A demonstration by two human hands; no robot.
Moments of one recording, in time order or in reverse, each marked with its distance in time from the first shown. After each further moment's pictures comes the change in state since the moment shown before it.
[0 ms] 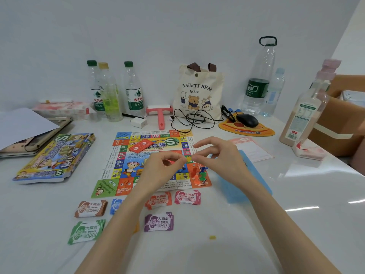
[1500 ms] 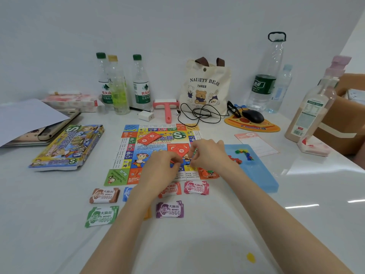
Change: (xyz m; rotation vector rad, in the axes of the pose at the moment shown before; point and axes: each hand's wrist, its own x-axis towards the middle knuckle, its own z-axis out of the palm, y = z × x) left_hand -0.007 -0.025 -0.014 0.561 -0.028 0.058; right_hand 0.029 -0.001 0.049 -0.744 -0.268 0.157
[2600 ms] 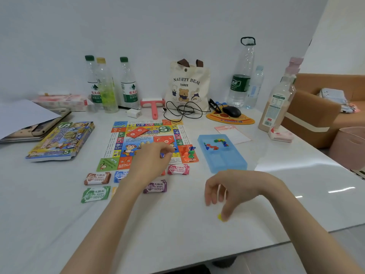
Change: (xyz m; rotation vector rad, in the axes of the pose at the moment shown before) left_hand -0.042 0.033 -0.012 -0.043 0.035 0.020; right_hand -0.154 0.044 -0.053 0.118 -0.630 -0.129
